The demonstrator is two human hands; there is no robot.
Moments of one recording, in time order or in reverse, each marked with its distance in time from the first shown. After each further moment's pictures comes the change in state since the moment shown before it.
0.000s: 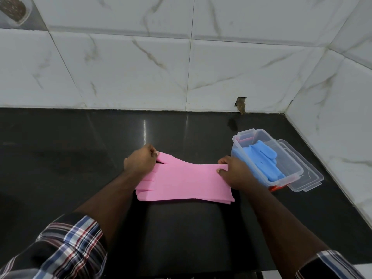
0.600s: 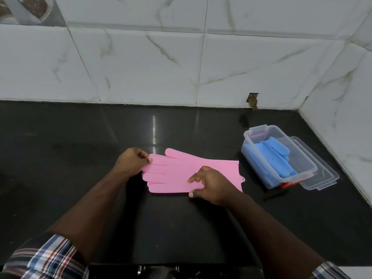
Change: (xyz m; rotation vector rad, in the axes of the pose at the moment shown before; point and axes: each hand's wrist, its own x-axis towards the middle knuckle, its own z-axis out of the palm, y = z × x) left_hand -0.016 -0.062 -0.025 -0.274 -0.054 -0.080; right_hand -0.045 -0.053 0.041 0.071 -0.263 -0.488
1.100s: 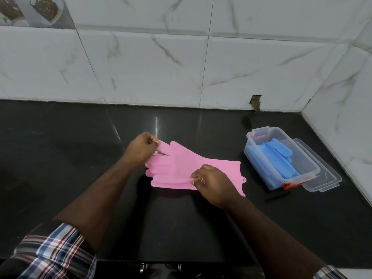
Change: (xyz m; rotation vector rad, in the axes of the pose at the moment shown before) left_hand -0.002 0.041 -0.008 -0.082 0.086 0.119; right_hand -0.003 -0.008 0.010 -0.049 0.229 -0.092
